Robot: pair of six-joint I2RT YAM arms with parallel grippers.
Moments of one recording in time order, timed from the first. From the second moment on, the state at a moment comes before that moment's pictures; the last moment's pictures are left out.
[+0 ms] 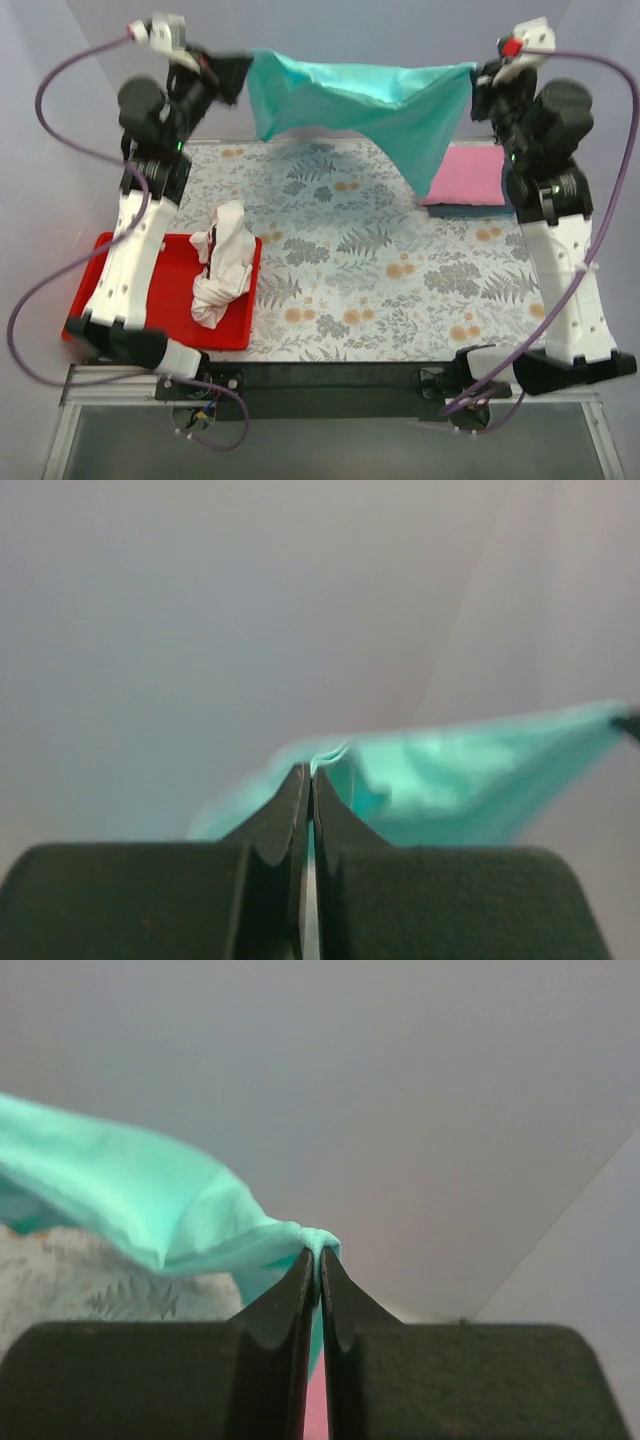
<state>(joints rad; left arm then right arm) -0.24 1.60 2.02 -0.07 0.31 -0.37 0.22 1.36 1.90 -0.44 -0.02 -0.17</state>
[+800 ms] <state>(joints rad) -0.45 0.83 0.61 -0.12 0.22 -0.64 0.28 0.78 0.85 -0.60 -0.10 0.04</state>
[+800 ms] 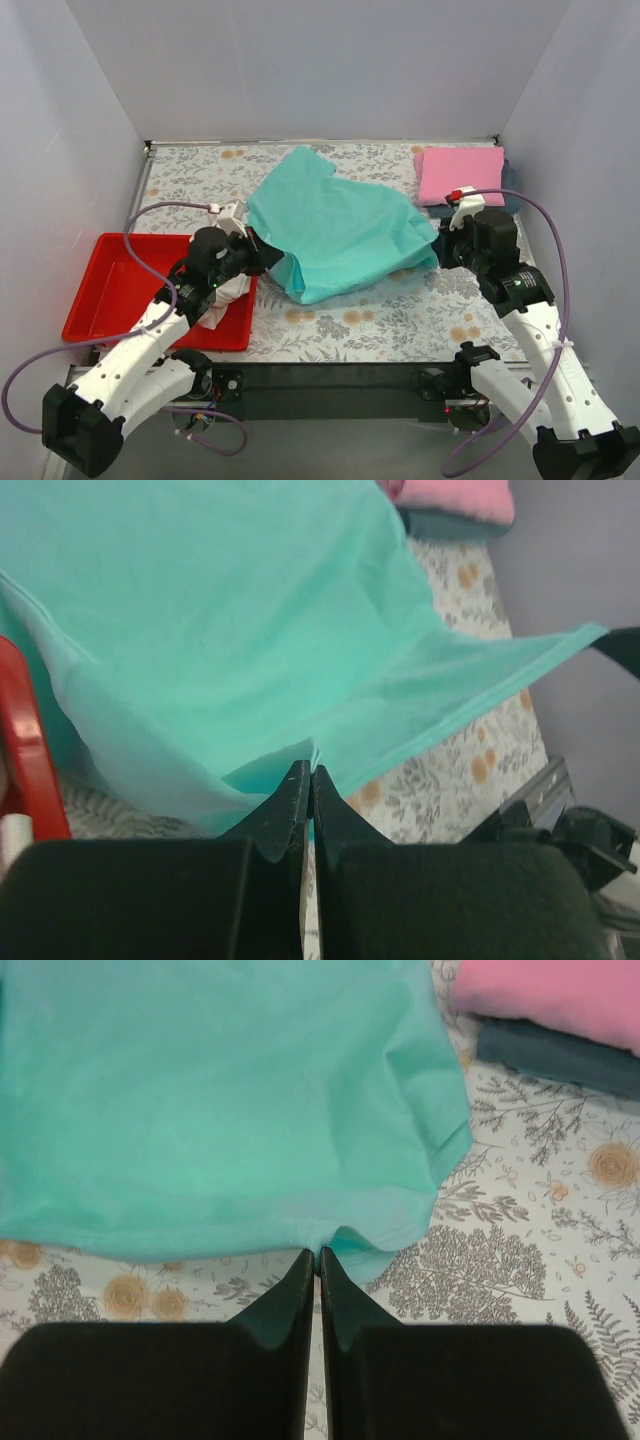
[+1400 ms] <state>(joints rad) -0.61 0.90 0.77 -0.19 0.26 -0.59 0.48 0.75 0.88 -0.76 -0.31 0.03</state>
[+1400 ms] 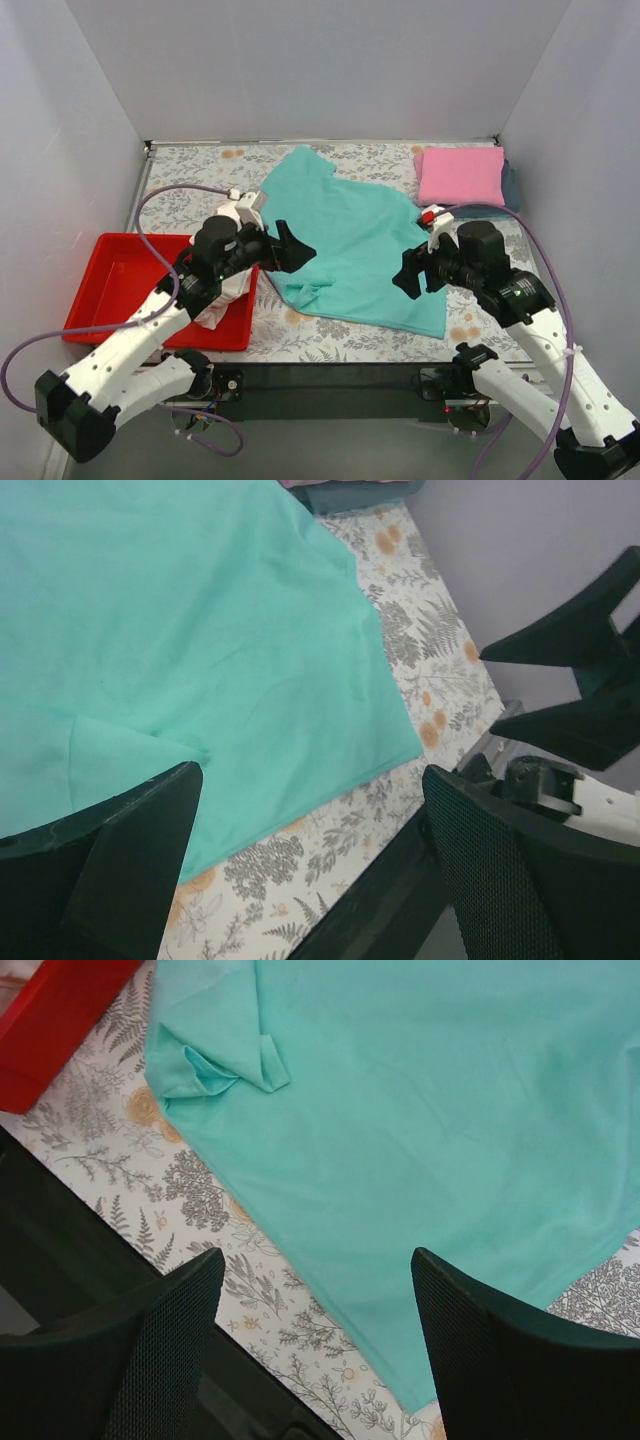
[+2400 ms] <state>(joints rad) -0.49 1.93 1.09 0.21 0.18 -0.49 0.29 1.78 1.08 -0.23 0.13 0.12</state>
